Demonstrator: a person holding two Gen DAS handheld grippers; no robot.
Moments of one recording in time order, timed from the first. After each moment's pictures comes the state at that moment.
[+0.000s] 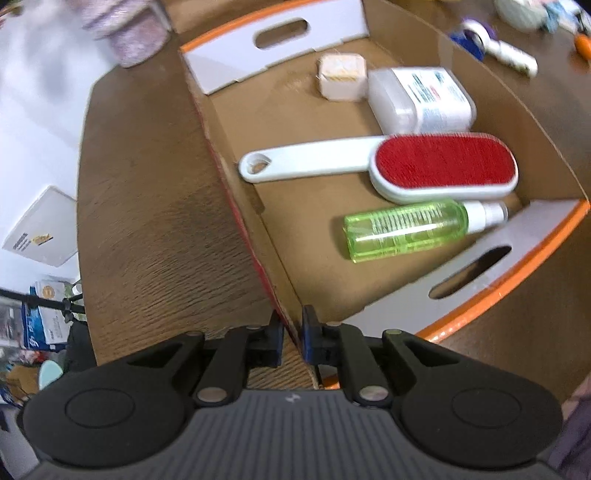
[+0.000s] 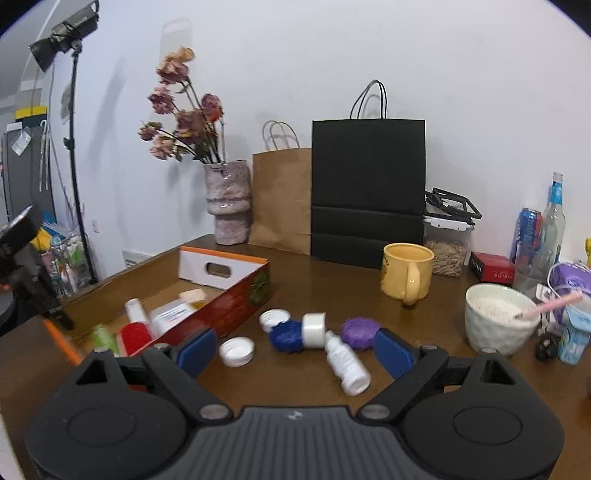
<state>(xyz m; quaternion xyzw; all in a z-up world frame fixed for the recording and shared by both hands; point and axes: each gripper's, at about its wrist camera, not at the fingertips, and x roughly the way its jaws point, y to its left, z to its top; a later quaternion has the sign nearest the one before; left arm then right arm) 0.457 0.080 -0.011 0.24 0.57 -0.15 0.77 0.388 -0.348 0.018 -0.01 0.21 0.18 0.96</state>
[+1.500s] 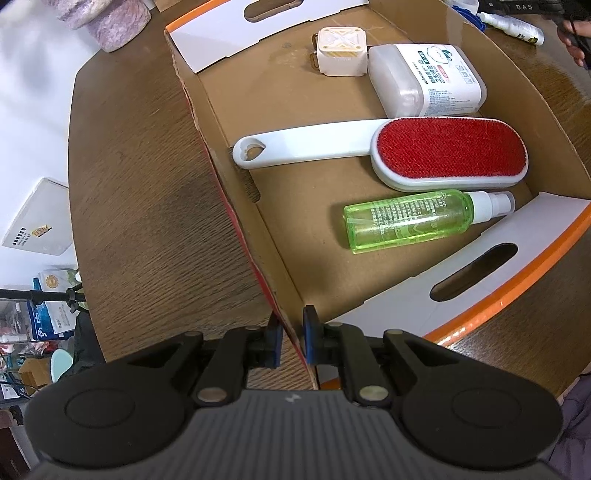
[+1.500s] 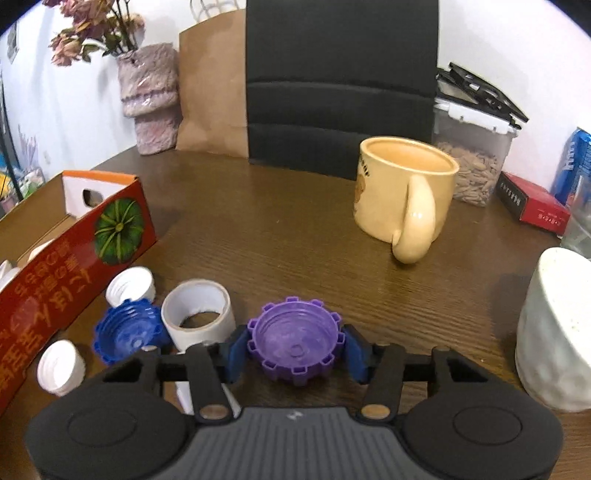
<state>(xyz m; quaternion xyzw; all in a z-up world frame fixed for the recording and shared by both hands) 0.472 0.072 -0.011 0.26 0.61 -0.14 0.73 0.593 -0.354 -0.069 -0.03 0.36 0.15 0.92</state>
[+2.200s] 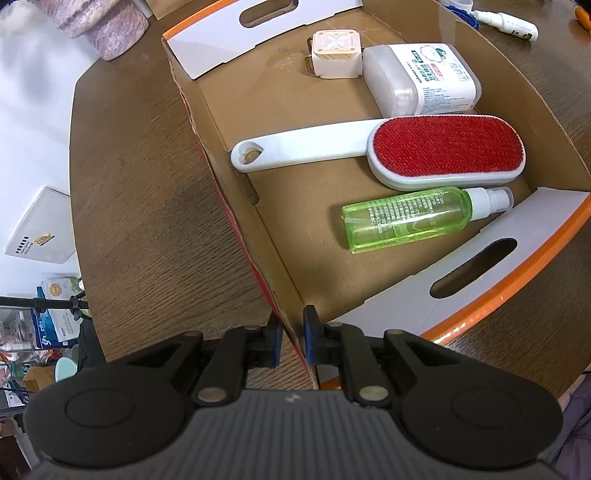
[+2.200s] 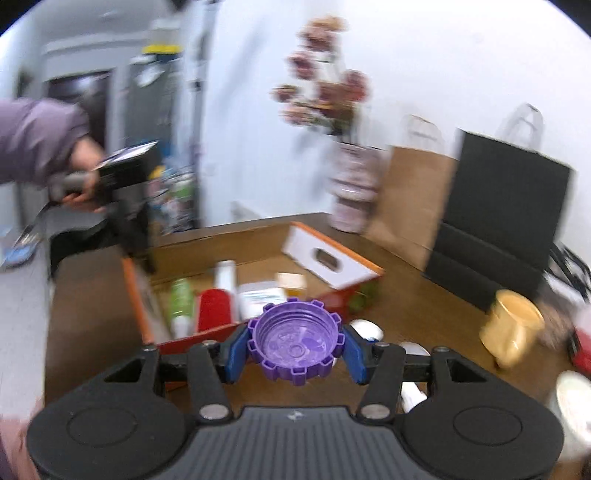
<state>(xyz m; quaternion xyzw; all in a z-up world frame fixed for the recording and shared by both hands) 0.469 0.072 -0.011 0.27 0.60 -0.15 0.74 0.404 -0.300 0.039 -0.16 0.20 0.40 0.88</state>
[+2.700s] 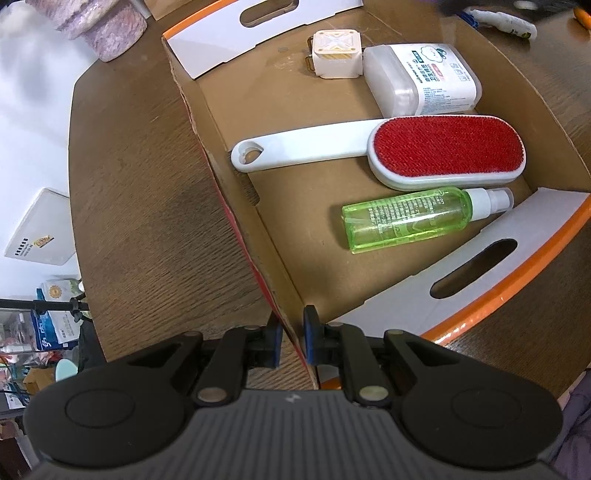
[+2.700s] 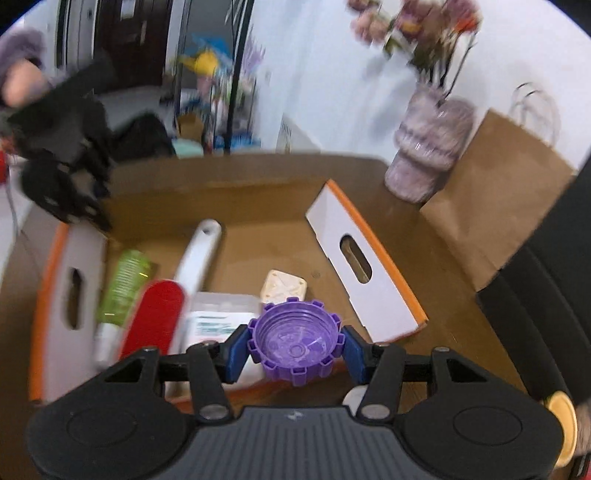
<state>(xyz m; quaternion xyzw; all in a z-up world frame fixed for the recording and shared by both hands) 0.470 0.071 -0.011 0.27 0.60 -0.15 0.74 0.571 -0.161 0.028 -0.30 0.33 0.43 0.79</state>
